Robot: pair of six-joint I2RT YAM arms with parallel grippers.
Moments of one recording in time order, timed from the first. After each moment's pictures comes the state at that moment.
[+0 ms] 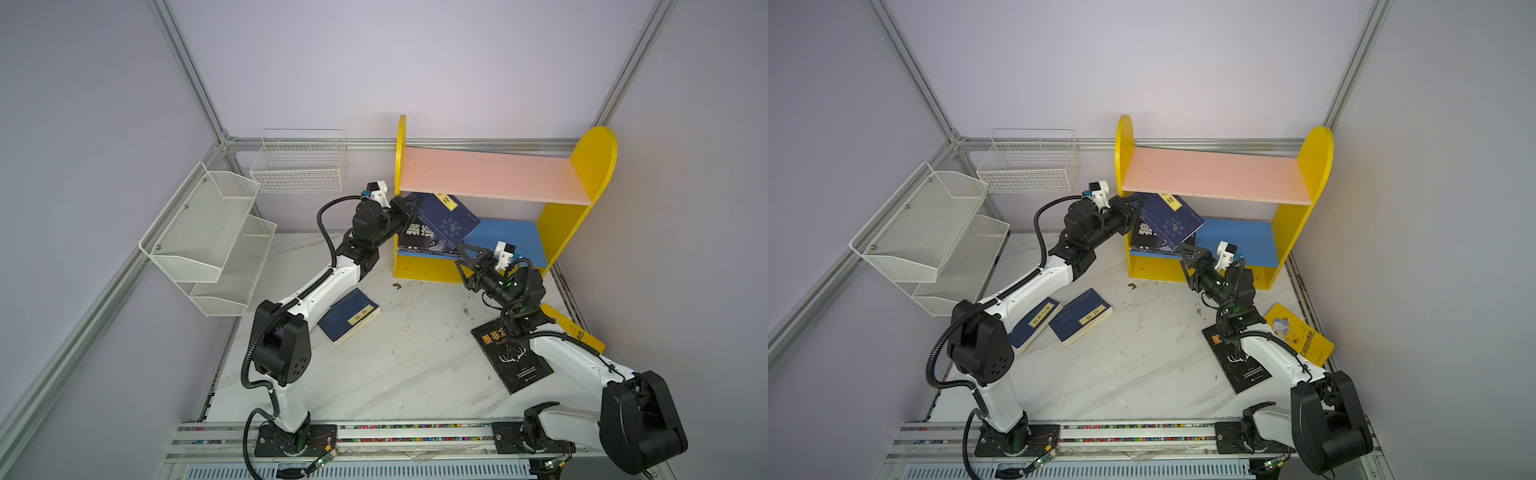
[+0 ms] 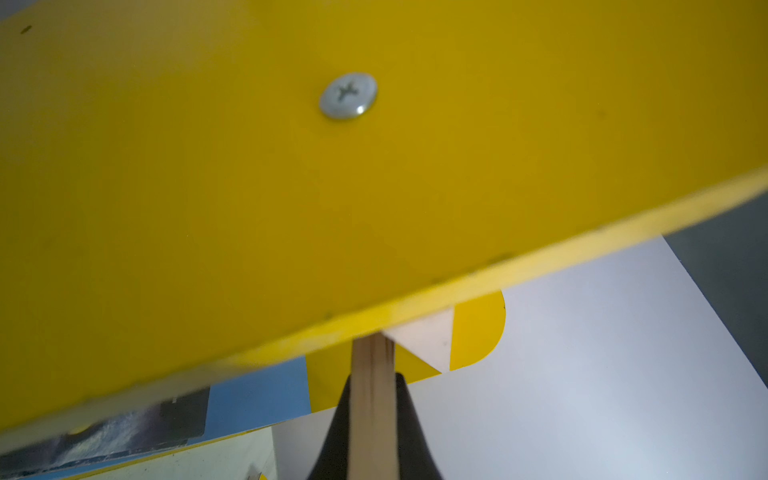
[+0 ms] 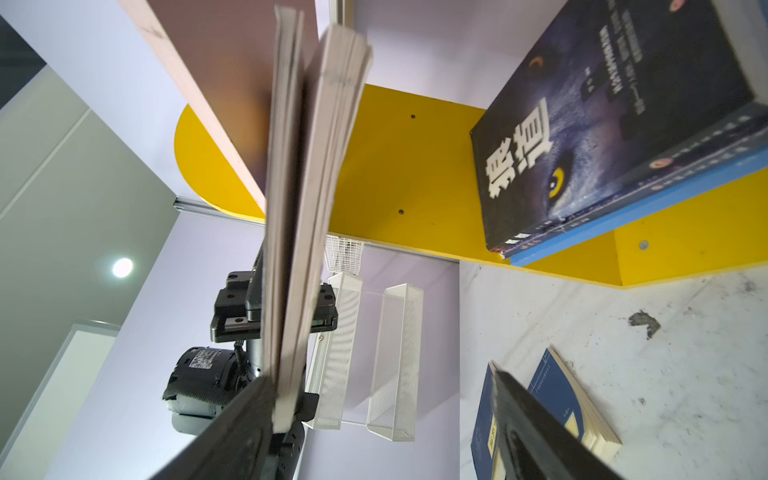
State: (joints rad) left arm -0.50 1.83 1.64 0.30 0.24 -1.25; right arm 0.32 1.26 0.68 0.70 -0.37 1.45
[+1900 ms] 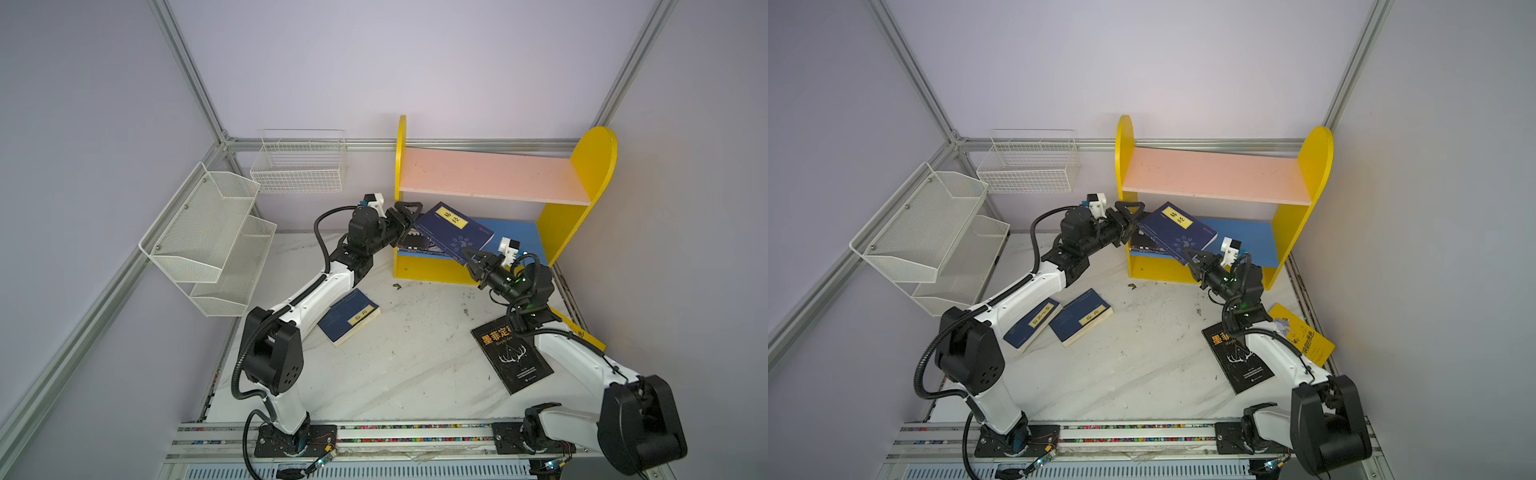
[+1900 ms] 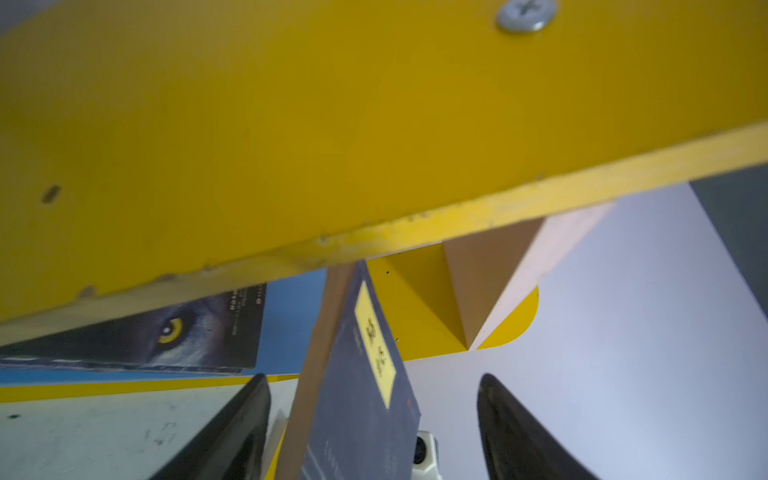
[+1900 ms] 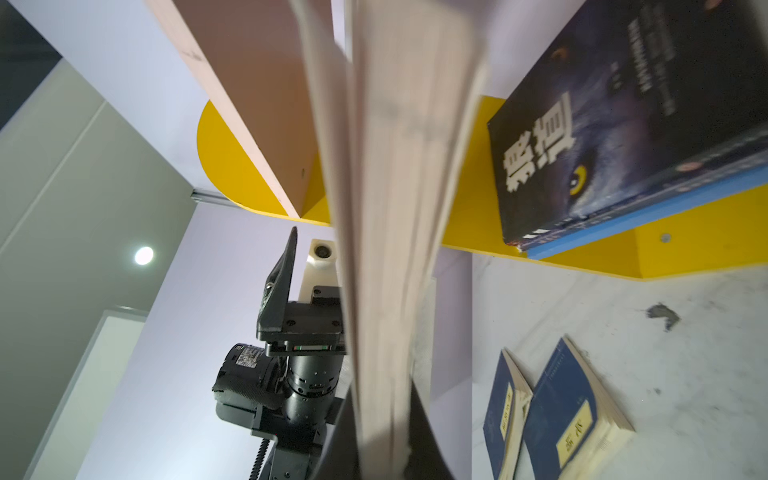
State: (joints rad) left arm -0.47 1.73 1.52 0.17 0.27 -1.23; right arm 0.24 1.18 0.73 0.53 -0.50 1.43
